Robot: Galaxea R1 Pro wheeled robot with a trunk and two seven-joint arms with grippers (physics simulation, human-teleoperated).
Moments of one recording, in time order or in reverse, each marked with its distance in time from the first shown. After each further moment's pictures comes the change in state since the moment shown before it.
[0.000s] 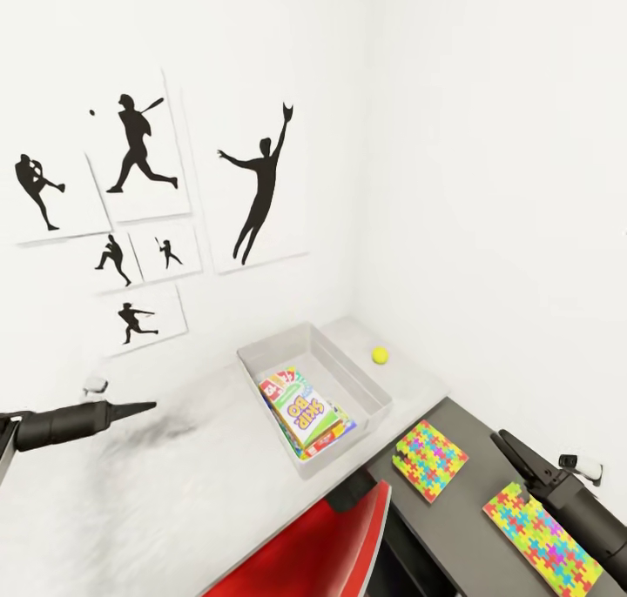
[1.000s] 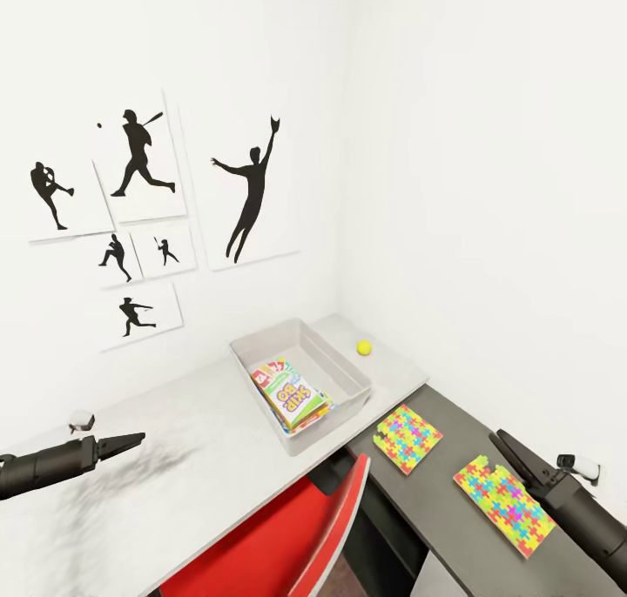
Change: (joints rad) left arm 0.125 -0.008 0.093 0.041 0.001 0.005 0.000; right arm 0.000 0.002 0.005 0.000 0.005 -0.003 -0.003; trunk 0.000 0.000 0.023
